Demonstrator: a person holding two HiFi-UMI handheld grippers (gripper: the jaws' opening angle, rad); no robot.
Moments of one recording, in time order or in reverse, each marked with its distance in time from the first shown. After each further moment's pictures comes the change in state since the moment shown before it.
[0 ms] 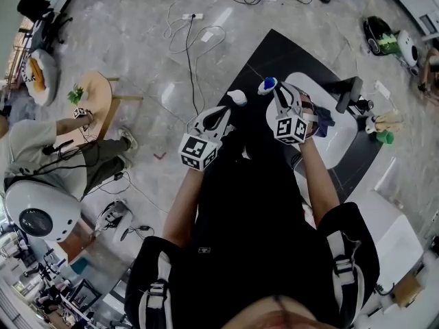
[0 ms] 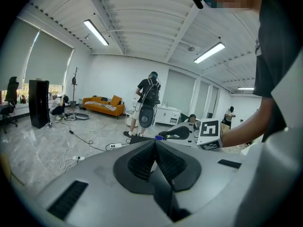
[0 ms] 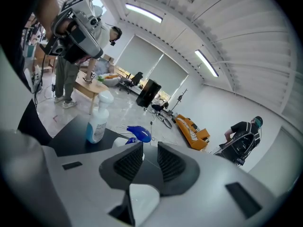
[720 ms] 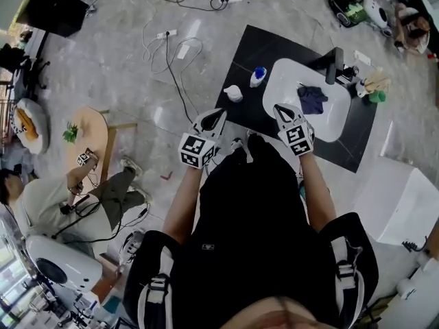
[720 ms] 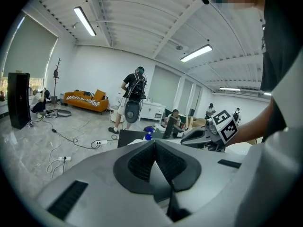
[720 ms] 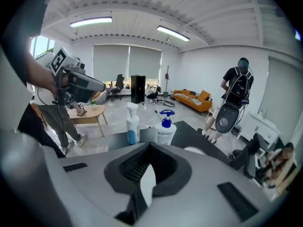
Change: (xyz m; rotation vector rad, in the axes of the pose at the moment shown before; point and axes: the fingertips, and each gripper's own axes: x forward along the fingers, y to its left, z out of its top) left arm -0.022 0.005 -0.023 0.041 0.061 -0.214; right arm -0.090 0.080 -0.011 0.542 0.134 0.112
